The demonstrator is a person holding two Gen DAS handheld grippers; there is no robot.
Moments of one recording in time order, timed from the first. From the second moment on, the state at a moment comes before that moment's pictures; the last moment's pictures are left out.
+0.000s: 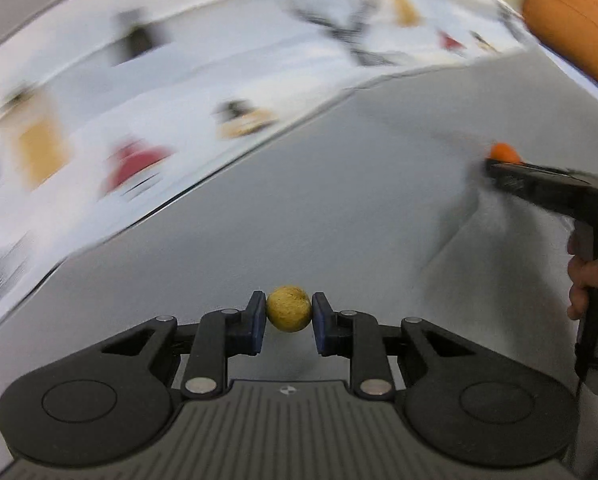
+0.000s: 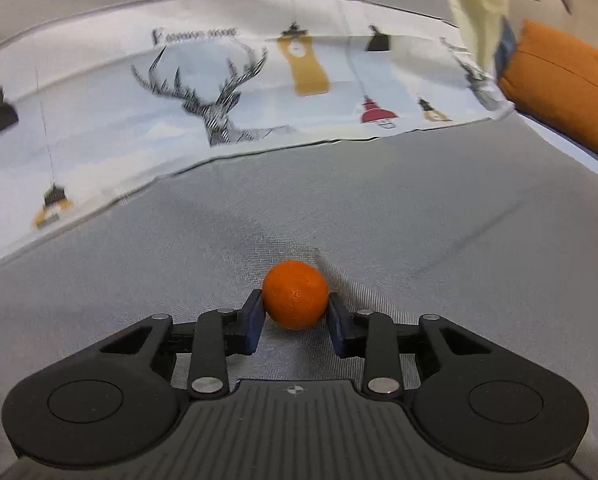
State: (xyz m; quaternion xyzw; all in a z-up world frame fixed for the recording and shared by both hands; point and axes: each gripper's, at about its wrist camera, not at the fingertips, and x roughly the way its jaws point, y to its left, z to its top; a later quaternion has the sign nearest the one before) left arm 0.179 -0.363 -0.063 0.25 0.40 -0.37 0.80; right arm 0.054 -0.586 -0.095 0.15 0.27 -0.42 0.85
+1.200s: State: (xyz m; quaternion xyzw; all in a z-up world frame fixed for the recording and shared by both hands) left arm -0.087 0.062 0.099 0.10 0.44 -0.15 0.88; right arm -0.198 -0.117 0.099 -0.01 0.27 -0.02 0.96
